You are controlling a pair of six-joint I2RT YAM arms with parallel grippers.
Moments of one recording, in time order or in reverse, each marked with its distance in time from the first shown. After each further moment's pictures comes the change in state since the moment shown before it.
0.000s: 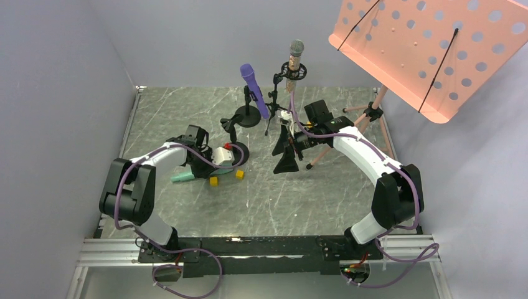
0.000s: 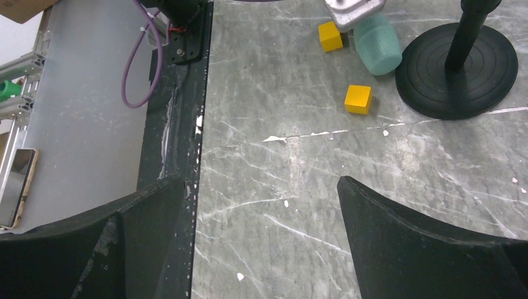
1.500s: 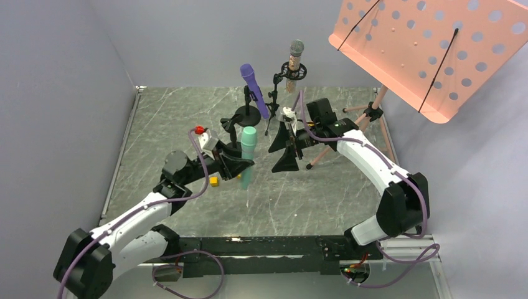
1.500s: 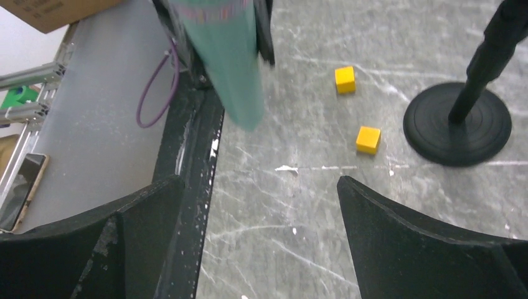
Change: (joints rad) left arm -0.257 -0.659 -0.422 1.165 0.373 -1.375; right arm 0.014 -0.052 -0.009 0.066 -0.064 0.042
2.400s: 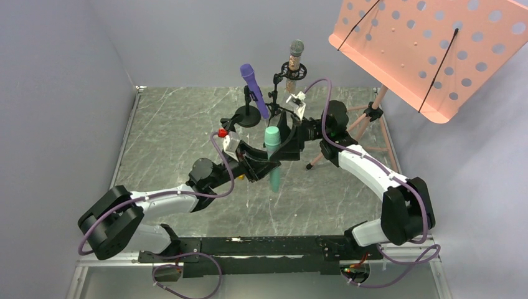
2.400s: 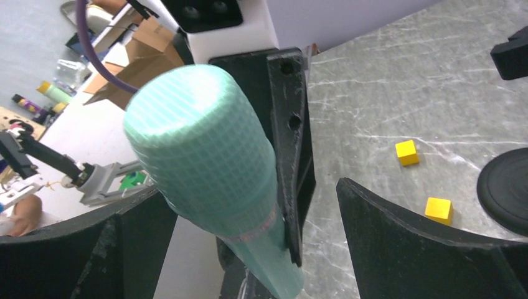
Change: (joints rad) left arm -0.309 0.370 0.037 0.529 -0.265 -0.165; right arm -0.010 -0.096 -0.267 1.151 -0.162 1.148
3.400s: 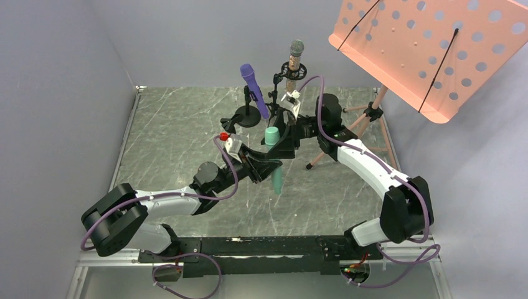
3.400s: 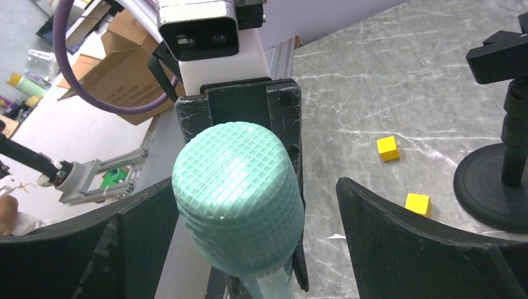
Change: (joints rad) left arm -0.060 0.042 -0.022 0.018 -0.171 -0.032; right arm 0.022 0.021 0.108 -0.270 0.046 -0.209
